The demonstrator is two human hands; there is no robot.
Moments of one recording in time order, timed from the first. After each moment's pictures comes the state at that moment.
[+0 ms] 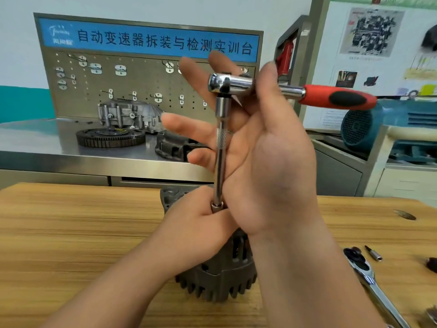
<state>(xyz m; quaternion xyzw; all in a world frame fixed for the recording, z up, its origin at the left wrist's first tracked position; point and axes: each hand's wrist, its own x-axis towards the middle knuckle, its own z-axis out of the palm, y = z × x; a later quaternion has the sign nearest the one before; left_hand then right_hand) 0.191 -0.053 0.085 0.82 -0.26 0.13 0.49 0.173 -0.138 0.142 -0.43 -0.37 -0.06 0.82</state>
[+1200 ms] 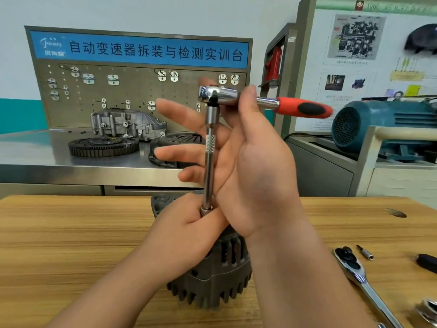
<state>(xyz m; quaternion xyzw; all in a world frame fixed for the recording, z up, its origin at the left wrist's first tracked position) 0.193 -0.053 0.080 0.83 -0.26 0.16 0.47 0.178 -0.149 0.140 -0.48 -0.34 -0.04 0.81</state>
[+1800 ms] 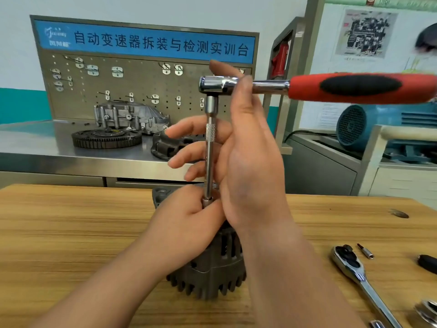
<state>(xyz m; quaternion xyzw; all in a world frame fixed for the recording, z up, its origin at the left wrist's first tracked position) 0.194 -0.057 0.079 0.83 -0.21 0.18 0.48 0.186 -0.143 0.130 -0.53 -0.36 -0.16 0.75</state>
